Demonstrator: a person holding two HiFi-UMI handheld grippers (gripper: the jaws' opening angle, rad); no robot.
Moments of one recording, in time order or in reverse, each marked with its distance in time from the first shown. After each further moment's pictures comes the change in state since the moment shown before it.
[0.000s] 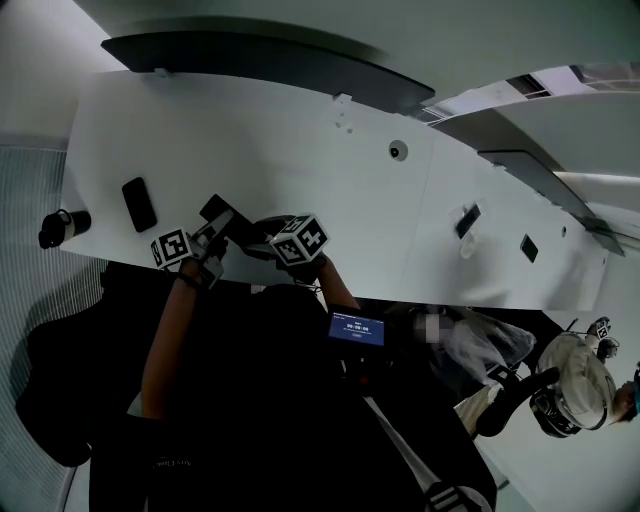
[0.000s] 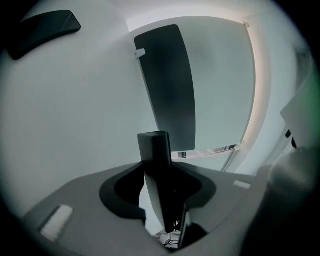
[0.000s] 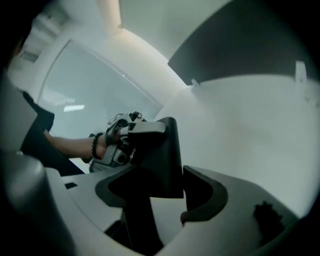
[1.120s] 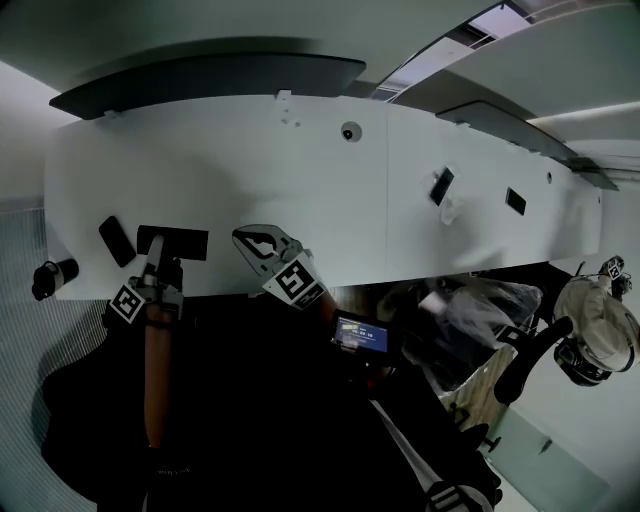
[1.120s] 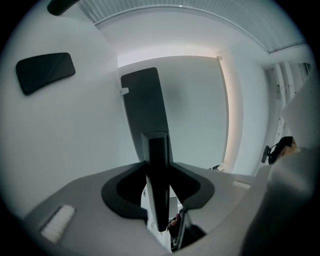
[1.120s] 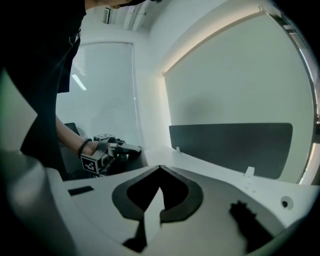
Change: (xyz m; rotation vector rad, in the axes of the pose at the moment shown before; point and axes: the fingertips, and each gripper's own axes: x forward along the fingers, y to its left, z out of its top) left arm -0.067 -0.070 0.047 0.042 -0.336 -0.200; right arm -0.120 0.042 0.050 -0.496 -0.513 -0.452
